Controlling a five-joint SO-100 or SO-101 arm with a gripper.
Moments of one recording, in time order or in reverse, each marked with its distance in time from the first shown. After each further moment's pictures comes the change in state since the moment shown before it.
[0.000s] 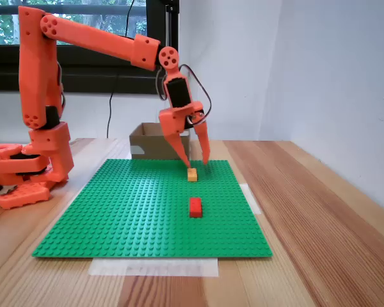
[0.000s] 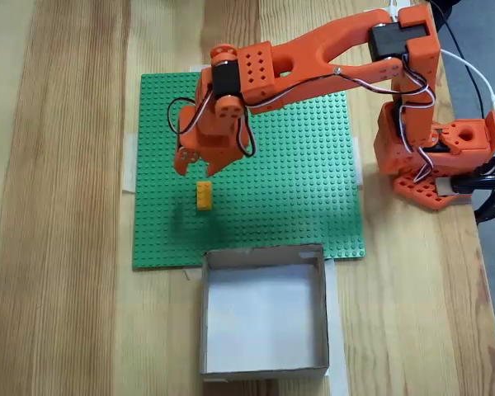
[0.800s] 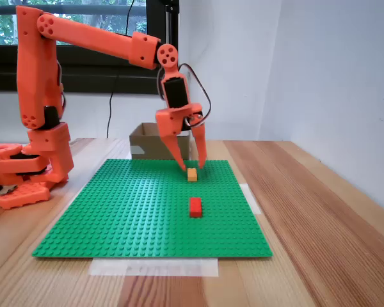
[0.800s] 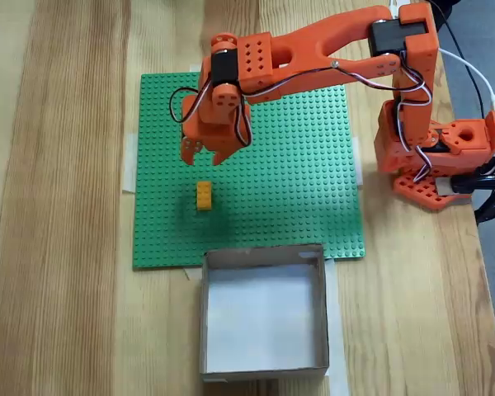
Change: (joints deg) arm 3.1 0.0 -0.5 4.0 -3.0
